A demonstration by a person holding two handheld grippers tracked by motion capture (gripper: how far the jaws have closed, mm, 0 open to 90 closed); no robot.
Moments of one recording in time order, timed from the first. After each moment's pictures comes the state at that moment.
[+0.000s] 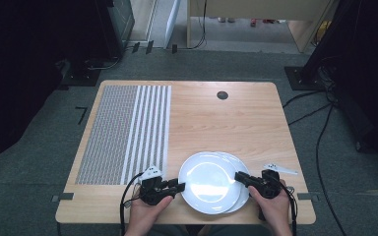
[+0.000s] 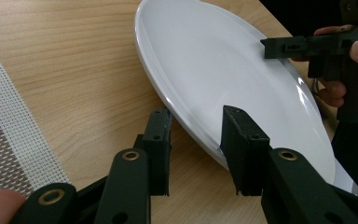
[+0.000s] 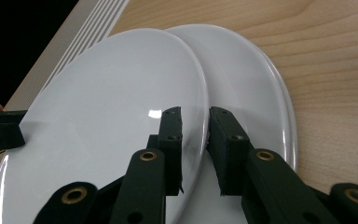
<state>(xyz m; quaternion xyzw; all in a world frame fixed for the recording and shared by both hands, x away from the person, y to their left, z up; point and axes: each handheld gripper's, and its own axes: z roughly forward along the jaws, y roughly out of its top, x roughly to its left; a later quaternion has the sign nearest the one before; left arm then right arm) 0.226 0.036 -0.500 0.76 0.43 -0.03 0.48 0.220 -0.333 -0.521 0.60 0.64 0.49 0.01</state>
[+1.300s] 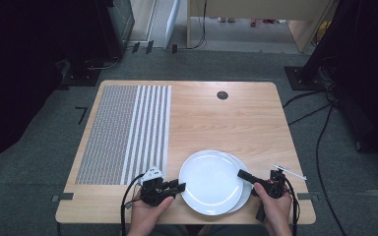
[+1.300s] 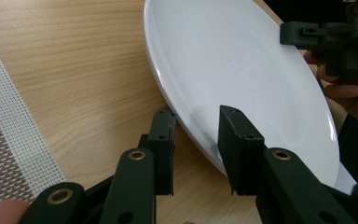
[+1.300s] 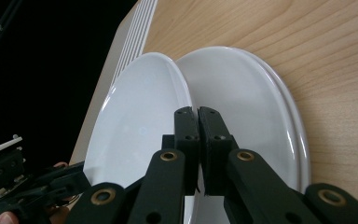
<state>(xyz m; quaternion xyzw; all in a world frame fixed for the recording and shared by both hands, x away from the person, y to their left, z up) 0.223 0.033 -0.501 0.76 0.44 -0.02 0.48 0.215 -0.347 -0.519 0.66 0.52 0.54 -0.07</state>
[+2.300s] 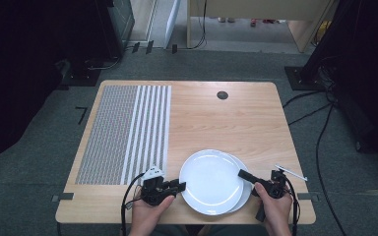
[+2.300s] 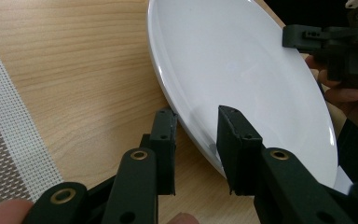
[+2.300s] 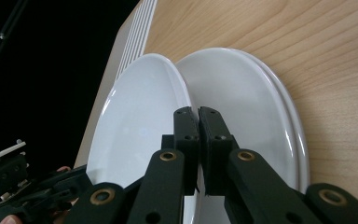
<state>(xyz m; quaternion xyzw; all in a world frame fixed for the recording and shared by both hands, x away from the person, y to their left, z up) 0.224 0.031 -0.497 0.76 0.45 -0.03 0.47 0.214 -0.348 -0.519 0.67 0.50 0.55 -0.08</state>
